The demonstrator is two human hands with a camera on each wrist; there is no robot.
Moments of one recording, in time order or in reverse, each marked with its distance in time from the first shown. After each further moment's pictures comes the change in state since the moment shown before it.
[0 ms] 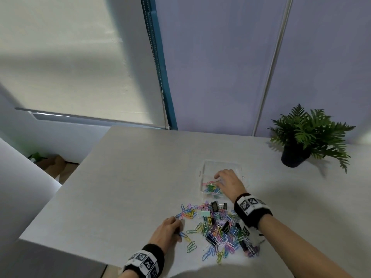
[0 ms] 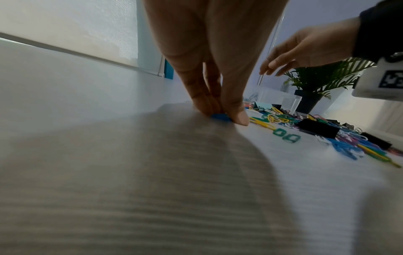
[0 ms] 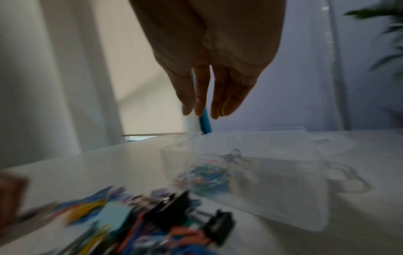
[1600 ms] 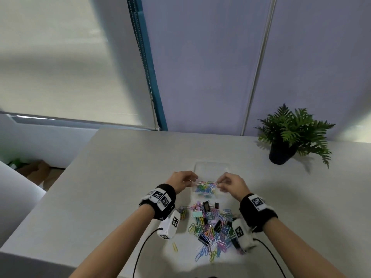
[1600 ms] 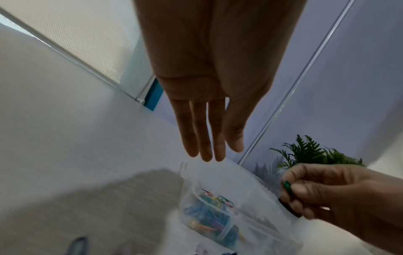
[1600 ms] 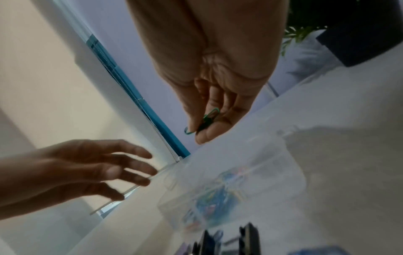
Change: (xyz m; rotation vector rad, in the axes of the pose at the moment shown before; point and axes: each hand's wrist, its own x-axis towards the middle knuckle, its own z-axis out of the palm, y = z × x) left_hand 0.129 0.062 -0.085 -0.218 -0.102 0.070; right_hand -0.012 0.032 -0.014 0.548 0.012 0.221
